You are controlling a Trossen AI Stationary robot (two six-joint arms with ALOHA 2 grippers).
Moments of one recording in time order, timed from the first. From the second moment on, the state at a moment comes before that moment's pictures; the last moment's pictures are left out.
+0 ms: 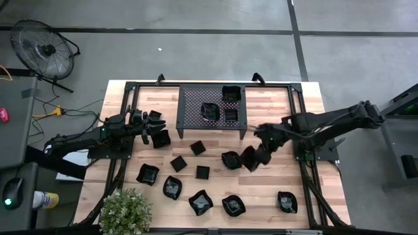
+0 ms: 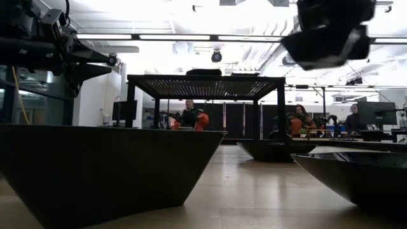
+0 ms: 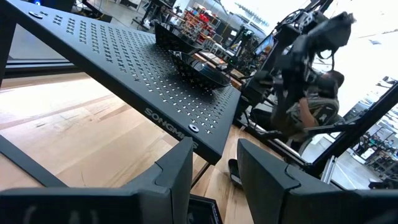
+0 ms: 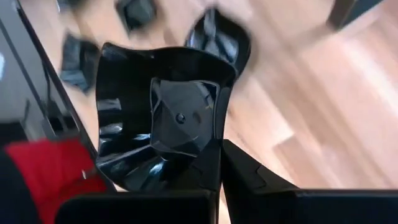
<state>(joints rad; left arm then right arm) 0.21 0.02 0.03 0.00 -0.04 -0.55 0.13 1.14 0.95 -0.83 -0.14 0.88</state>
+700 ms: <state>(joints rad) 0.21 0.02 0.03 0.00 -0.04 -0.55 -0.27 1.23 1.27 -0.89 -0.10 0.85</state>
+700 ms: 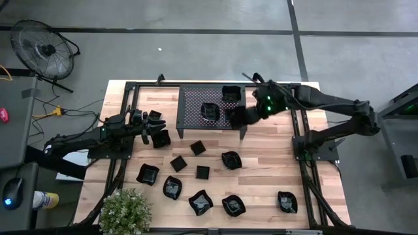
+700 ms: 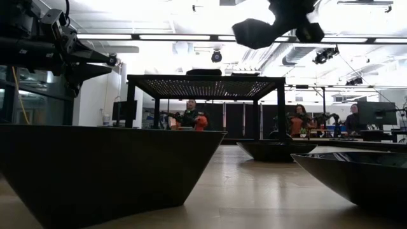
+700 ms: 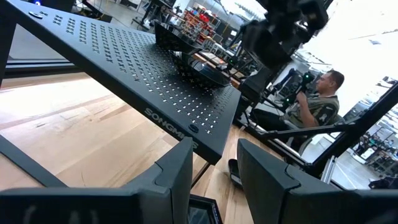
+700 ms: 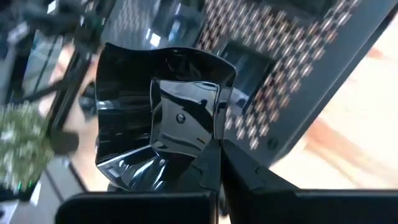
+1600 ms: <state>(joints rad) 0.21 0.02 0.03 0.00 -0.04 -0.55 -0.58 1.49 1.42 -0.84 -0.17 0.85</state>
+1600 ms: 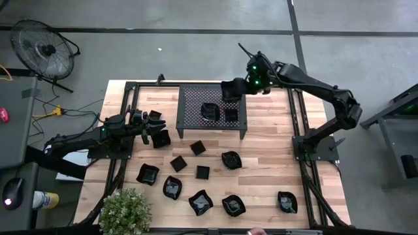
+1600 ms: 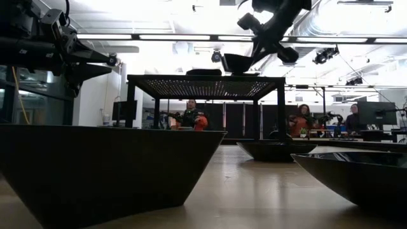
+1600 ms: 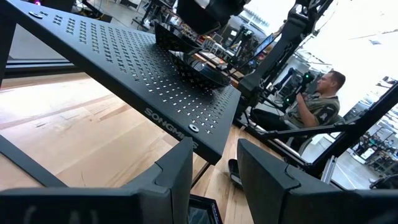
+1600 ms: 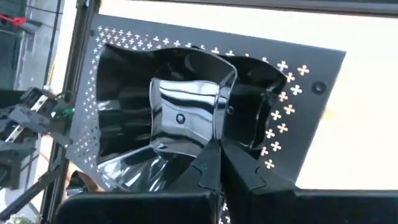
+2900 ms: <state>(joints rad) 0.21 0.02 0.03 0.00 -0.04 -0.55 -0.57 1.53 1.42 -0.86 -0.13 0.95</state>
